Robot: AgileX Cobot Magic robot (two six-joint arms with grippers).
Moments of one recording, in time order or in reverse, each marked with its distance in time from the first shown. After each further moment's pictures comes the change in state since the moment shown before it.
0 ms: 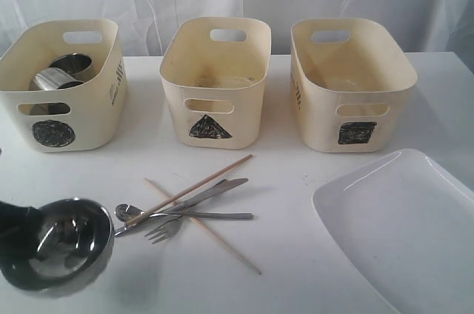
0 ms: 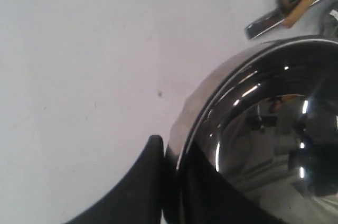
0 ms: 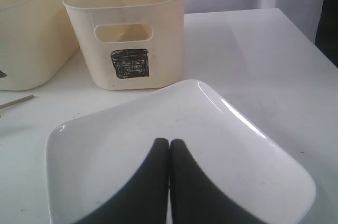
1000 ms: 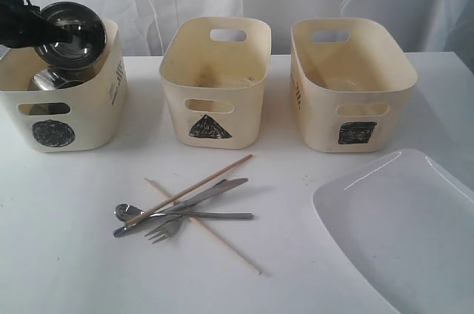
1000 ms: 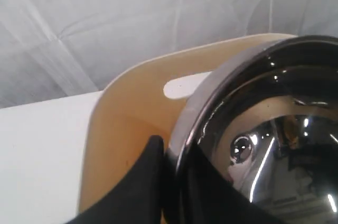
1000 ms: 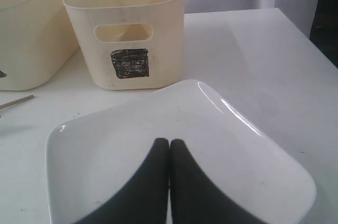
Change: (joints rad) left arm 0.000 0.652 -0.944 0.247 -0.597 0.017; right arm 0.000 0.000 0.000 0.000 0.000 0.000
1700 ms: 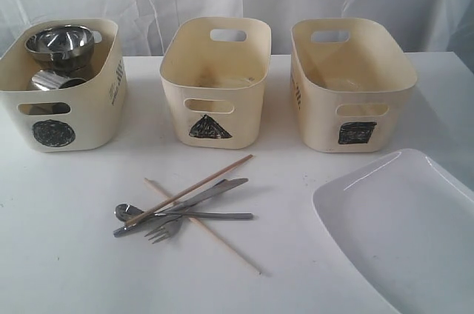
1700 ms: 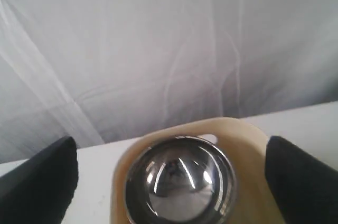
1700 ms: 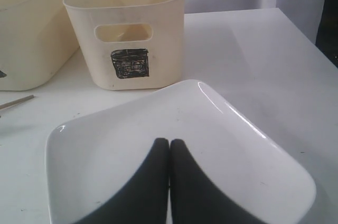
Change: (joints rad) left arm 0.000 -0.212 -0.053 0.000 0.159 -0.015; right arm 0.000 0.000 0.000 0.000 0.000 0.000
